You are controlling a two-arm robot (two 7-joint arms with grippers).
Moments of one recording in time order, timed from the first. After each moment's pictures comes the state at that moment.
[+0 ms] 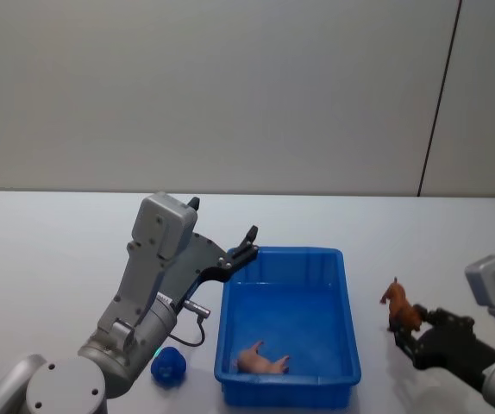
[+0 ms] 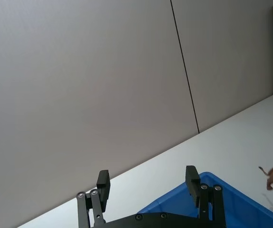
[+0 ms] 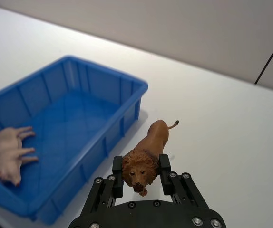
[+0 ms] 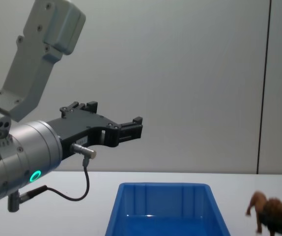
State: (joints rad) left arm -0.24 0.38 0.45 -1.63 -0.20 0.01 -0.01; right arm 0.05 0.36 -0.23 -1.59 0.21 0.25 0.28
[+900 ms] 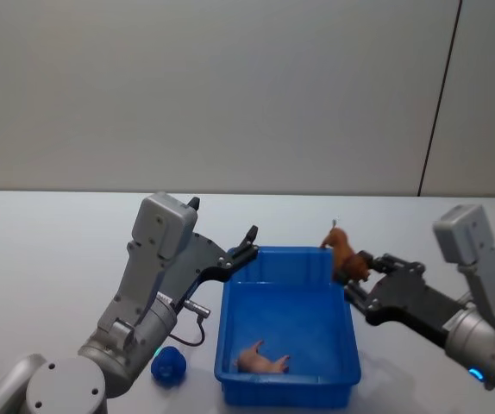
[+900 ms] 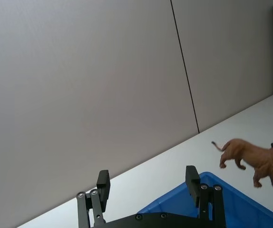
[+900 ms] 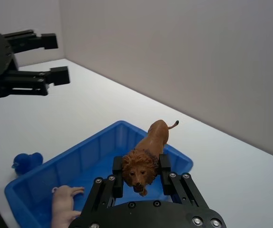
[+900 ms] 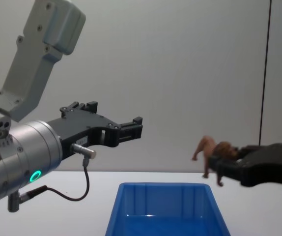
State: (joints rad) left arm -0.24 0.38 0.45 -1.63 -0.20 0.01 -0.01; right arm 0.15 0.31 -0.26 -1.62 0.18 0.17 0.43
